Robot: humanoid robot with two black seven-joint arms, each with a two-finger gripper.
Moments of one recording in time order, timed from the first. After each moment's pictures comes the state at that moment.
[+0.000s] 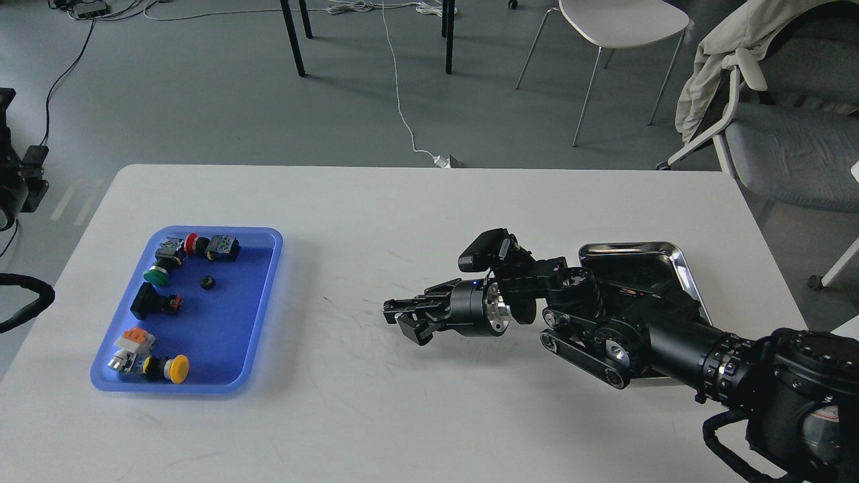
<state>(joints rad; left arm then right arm) -0.70 0.71 -0.52 -0.56 0.18 -0.15 -0.49 0.84 0.00 0.22 0.74 -1.89 0.15 0.49</state>
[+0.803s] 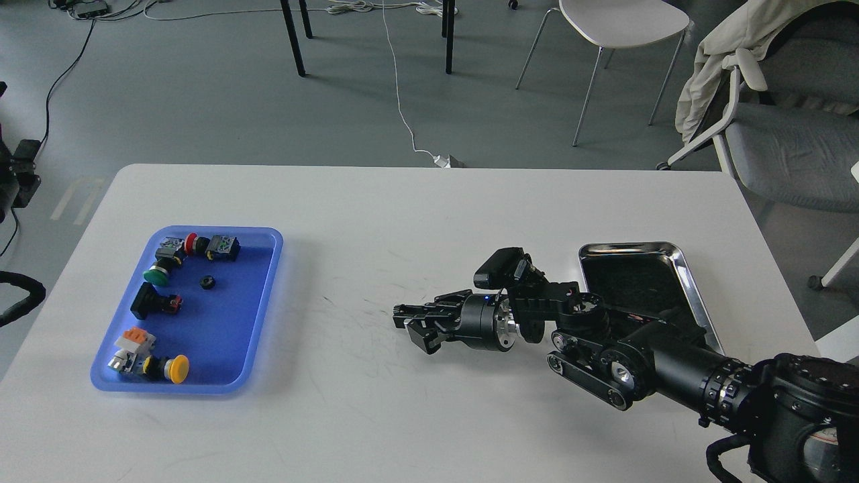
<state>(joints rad) -0.70 0.75 -0.53 -0.60 0.18 -0.15 -0.49 0.77 0.00 0.23 0.71 -1.89 0.05 0.49</state>
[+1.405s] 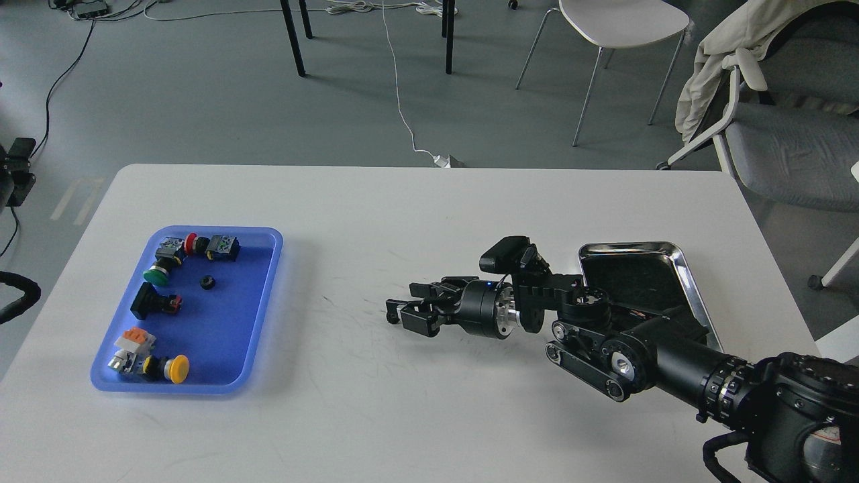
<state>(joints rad) -0.70 0.76 -0.52 -0.60 0.18 -0.15 -0.49 0.78 0.00 0.30 0.71 -1.81 0.04 0.49</state>
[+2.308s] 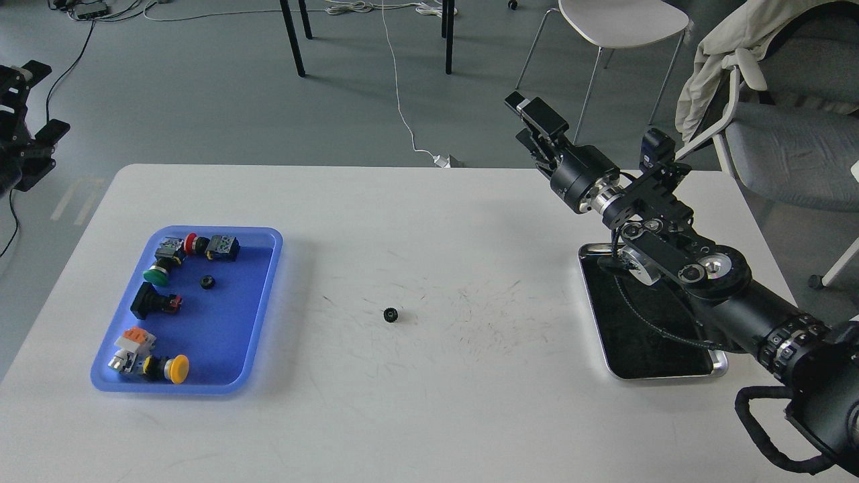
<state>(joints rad) -0.72 0.96 -0.48 -0.92 0.42 -0.22 -0.49 0.85 -0.17 0.58 0.63 -0.87 0.05 0.49</state>
